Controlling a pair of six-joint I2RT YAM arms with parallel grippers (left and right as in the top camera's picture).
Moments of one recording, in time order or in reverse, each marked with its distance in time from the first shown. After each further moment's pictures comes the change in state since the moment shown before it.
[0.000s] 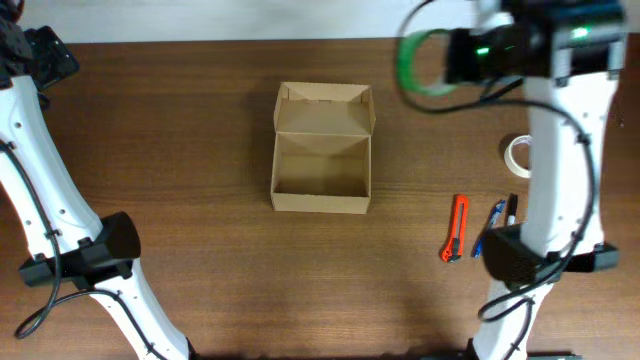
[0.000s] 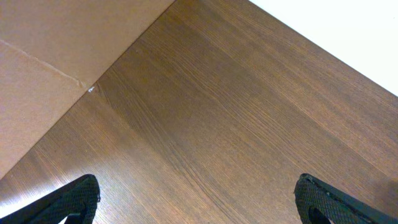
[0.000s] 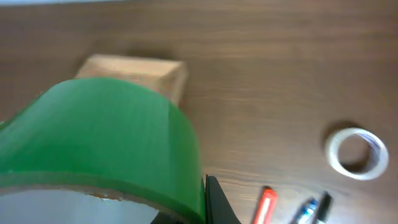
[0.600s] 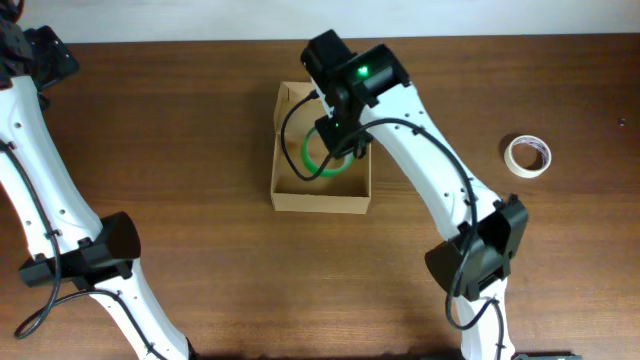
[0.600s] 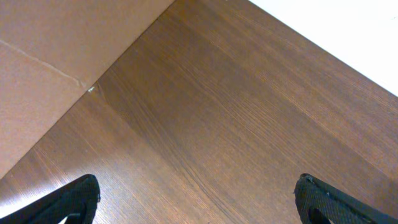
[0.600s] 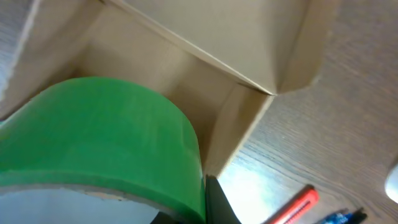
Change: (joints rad) left arm 0.000 0.000 0.000 0.000 0.000 0.000; right arm 0.382 0.082 -0.485 0.187 0.159 -0.074
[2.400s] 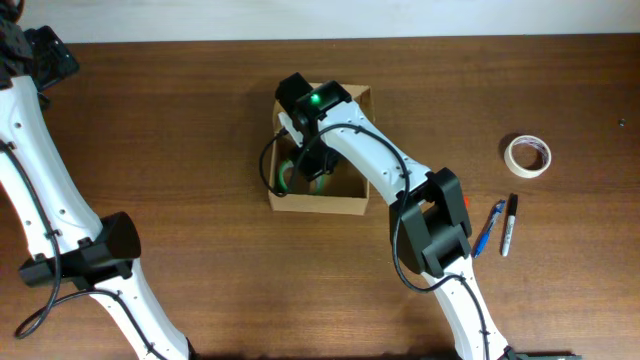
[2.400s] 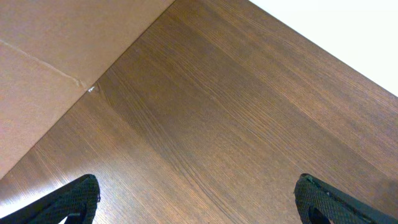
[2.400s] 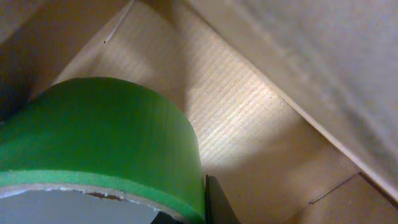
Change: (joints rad) left arm 0.000 0.000 0.000 0.000 0.000 0.000; right arm 0.042 0.253 -0.084 0.224 -0.140 -0.093
